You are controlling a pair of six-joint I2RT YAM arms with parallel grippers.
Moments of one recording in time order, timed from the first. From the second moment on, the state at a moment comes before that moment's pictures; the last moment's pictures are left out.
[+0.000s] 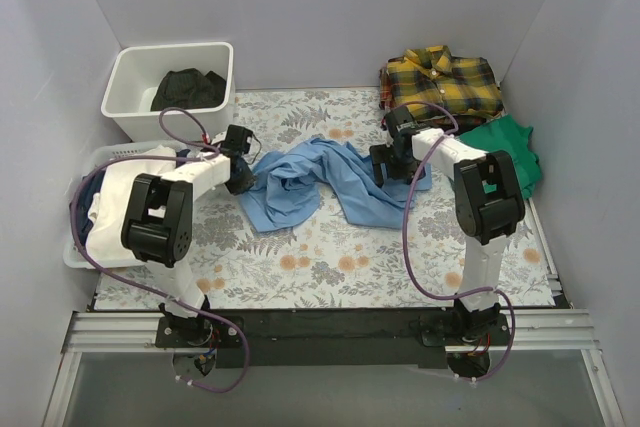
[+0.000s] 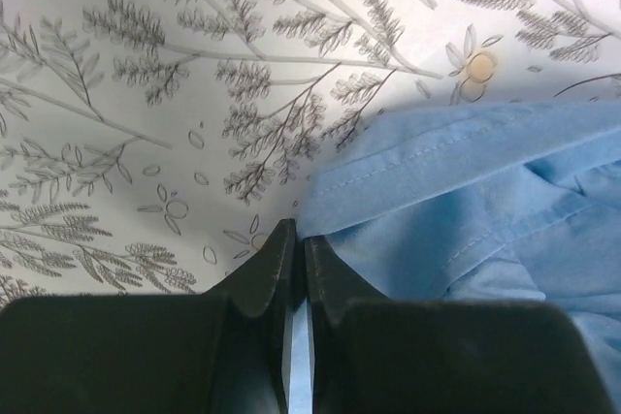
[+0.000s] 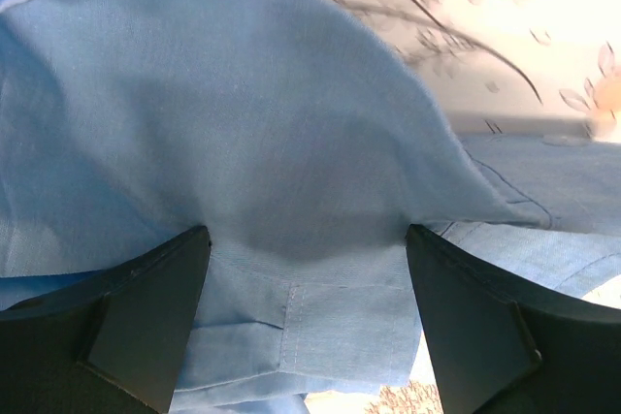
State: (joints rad) left arm -0.25 1.78 1.10 -0.45 -0.27 -0.76; right arm 0.36 2.00 1.43 -0.66 0.04 0.15
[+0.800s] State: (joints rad) left arm -0.22 1.27 1.51 -0.35 -0.34 -0.40; right arm 0.28 1.57 1.28 -0.65 0.04 0.29
